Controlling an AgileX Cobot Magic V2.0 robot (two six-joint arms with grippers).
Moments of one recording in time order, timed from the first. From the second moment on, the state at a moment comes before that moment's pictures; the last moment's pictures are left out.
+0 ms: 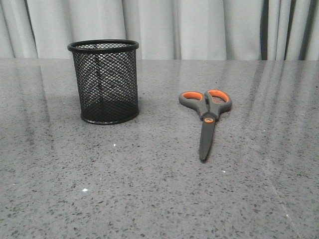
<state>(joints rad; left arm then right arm) -0.40 1.24 -1.08 -0.82 0.39 0.77 -0.02 0.76 -0.65 0.44 0.77 -0.17</state>
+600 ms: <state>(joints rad) -0.52 1.49 -1.08 -0.83 0.30 0.79 -0.02 0.76 -0.65 0.45 0.78 -0.17</state>
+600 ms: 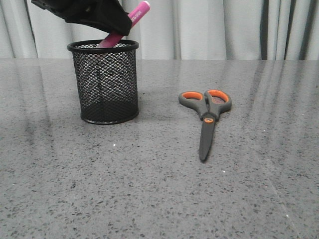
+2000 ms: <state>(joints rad) -0.25 1.18 -1.14 -0.66 0.57 0.72 -0.02 0.76 -0.65 0.45 0.78 -0.17</state>
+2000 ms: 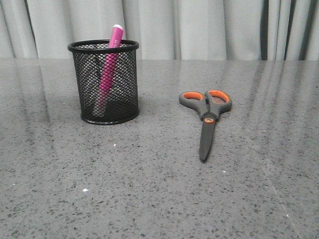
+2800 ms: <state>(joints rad) 0.03 0.98 -0.94 -0.76 0.57 0.71 0.06 0.93 -0.87 0.49 0.94 -0.28</state>
